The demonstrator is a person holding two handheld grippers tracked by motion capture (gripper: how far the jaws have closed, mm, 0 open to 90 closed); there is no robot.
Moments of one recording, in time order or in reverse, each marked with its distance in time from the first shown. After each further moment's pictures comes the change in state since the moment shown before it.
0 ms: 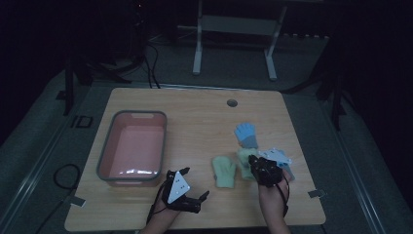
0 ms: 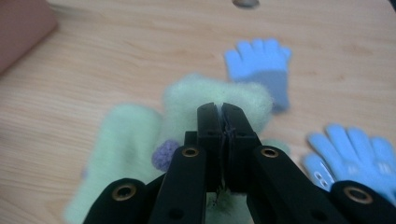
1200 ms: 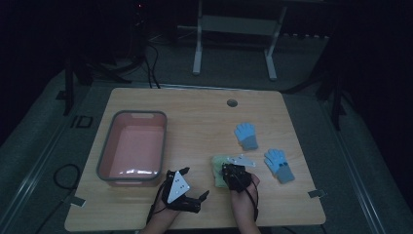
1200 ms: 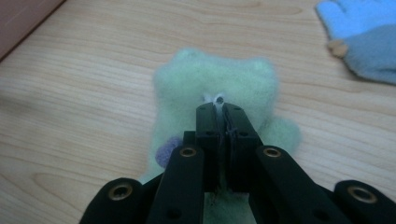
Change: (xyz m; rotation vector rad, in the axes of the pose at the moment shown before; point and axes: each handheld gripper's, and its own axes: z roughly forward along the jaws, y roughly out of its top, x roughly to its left) left arm 0.000 0.000 0.000 0.000 -0.001 -0.007; right arm 0.063 -0.028 0.052 0.115 0.057 -0.009
